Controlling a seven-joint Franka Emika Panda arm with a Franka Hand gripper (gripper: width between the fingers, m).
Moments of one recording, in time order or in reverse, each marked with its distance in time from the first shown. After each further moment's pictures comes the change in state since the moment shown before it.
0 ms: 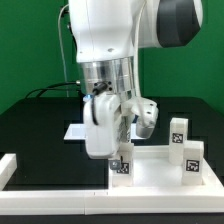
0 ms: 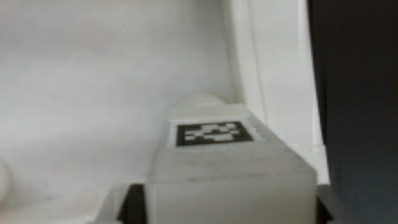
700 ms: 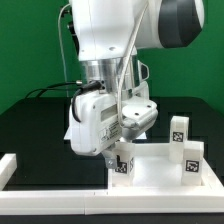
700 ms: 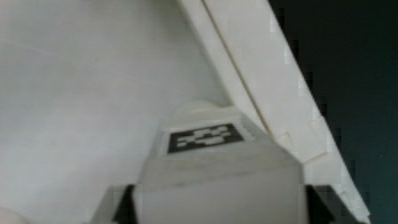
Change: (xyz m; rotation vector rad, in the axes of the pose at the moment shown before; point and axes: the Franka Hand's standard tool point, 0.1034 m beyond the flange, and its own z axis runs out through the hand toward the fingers) arm 0.000 0.002 0.001 0.012 0.016 0.167
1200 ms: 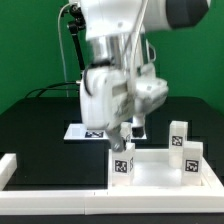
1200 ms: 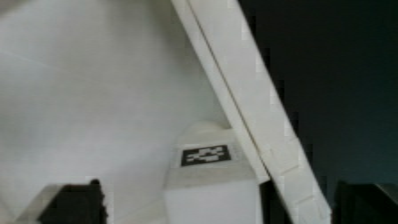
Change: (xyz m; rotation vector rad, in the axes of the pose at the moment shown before) arm -0.032 0.008 -0.063 0.040 -0.080 -0.031
